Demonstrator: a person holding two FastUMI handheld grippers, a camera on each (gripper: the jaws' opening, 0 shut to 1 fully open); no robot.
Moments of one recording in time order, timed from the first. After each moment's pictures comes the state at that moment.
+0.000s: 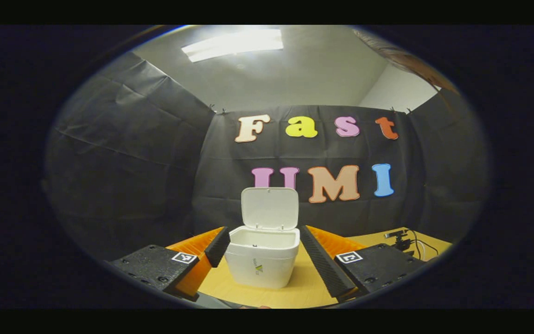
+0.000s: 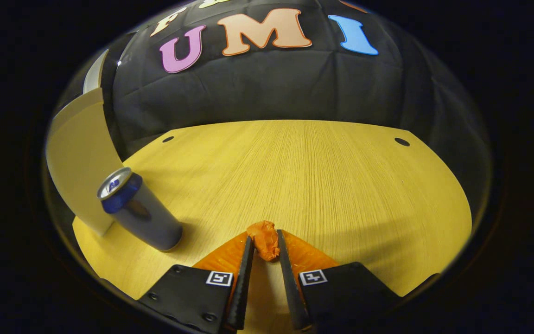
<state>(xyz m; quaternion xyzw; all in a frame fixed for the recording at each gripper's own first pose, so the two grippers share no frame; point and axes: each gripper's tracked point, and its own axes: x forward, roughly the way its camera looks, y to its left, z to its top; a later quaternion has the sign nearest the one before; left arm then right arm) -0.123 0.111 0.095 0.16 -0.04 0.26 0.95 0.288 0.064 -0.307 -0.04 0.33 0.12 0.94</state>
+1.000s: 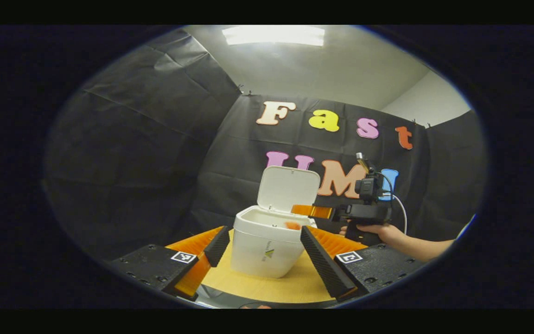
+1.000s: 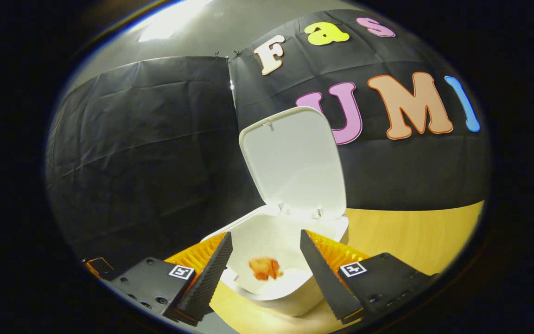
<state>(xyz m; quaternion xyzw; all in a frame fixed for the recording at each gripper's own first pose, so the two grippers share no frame) -0.160 0.173 0.050 0.06 -0.02 0.27 0.96 0.162 0.444 -0.045 0.02 0.17 0.43 0.89</state>
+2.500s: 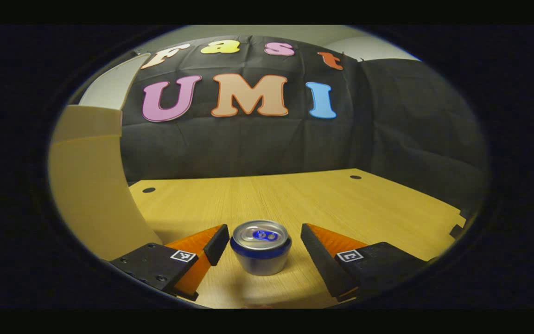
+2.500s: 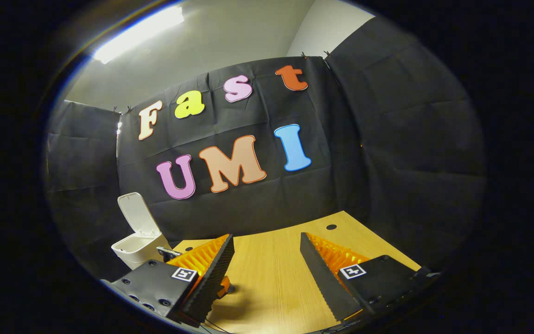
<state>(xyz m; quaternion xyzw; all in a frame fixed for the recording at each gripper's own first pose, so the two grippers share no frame) 0.143 0.095 -0.300 0.11 0.23 0.07 0.96 0.069 -0.038 0.014 0.09 0.06 0.04 0.99</state>
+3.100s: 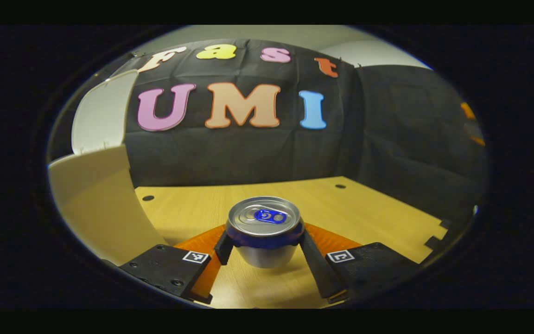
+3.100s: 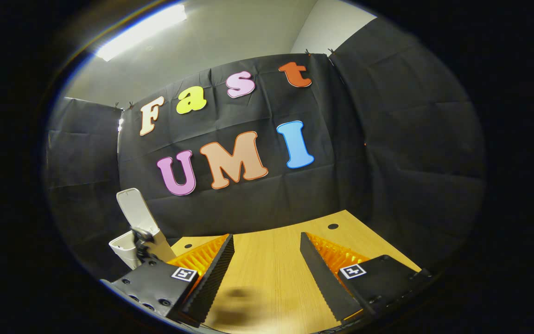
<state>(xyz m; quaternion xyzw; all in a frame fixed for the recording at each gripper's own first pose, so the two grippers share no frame) 0.126 0.055 -0.168 0.09 0.18 0.03 0.98 0.084 -0.030 0.013 0.09 0.07 0.05 0.99</state>
